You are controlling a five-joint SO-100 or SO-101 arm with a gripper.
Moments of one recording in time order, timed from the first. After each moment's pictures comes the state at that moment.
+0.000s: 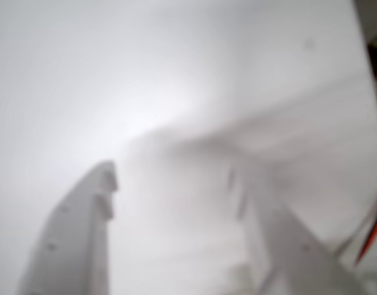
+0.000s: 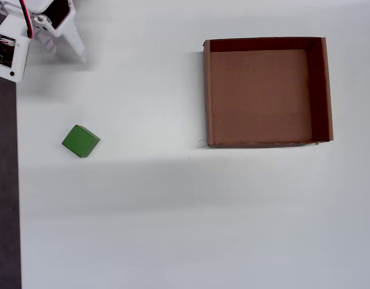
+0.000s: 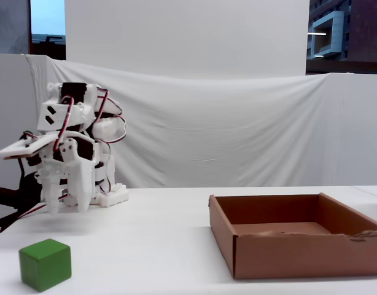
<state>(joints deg) 6.2 168.1 165.7 59.0 -54.1</state>
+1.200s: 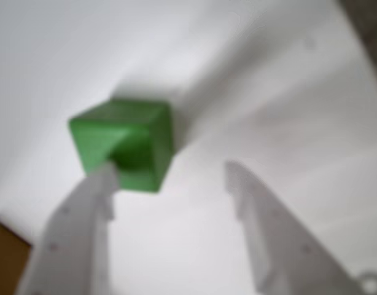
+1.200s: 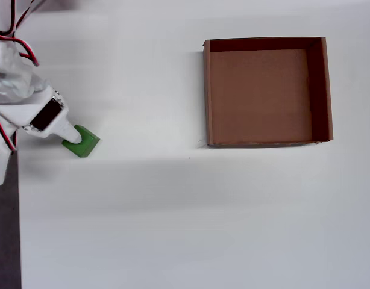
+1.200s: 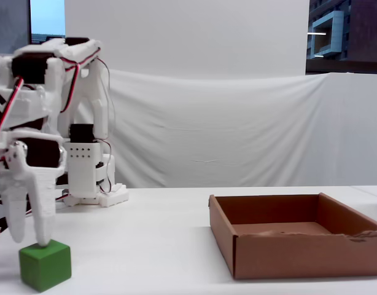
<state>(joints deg) 4.1 92.0 112.4 45.7 -38.2</state>
